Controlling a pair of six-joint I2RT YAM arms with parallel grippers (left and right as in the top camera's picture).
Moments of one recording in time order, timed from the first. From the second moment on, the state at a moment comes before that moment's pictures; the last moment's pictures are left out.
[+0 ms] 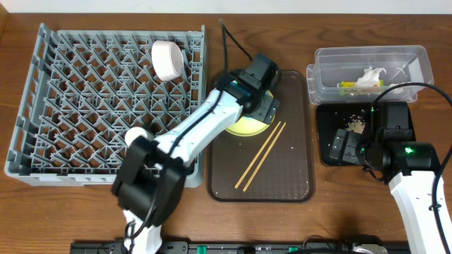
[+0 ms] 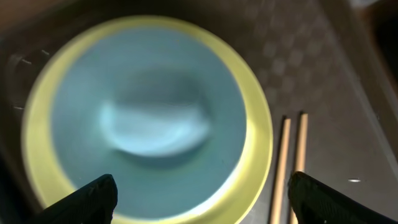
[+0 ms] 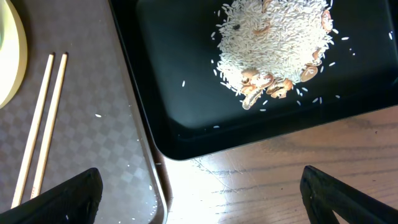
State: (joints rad) left arm -0.65 1.99 1.55 -0.71 -0.01 -0.17; right arm 0.00 1.15 0.93 -0.99 0.02 0.28
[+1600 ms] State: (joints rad) left arm -0.28 1.65 1.57 -0.94 0.39 -0.15; right arm 0.00 1.15 0.93 -0.99 0.02 0.28
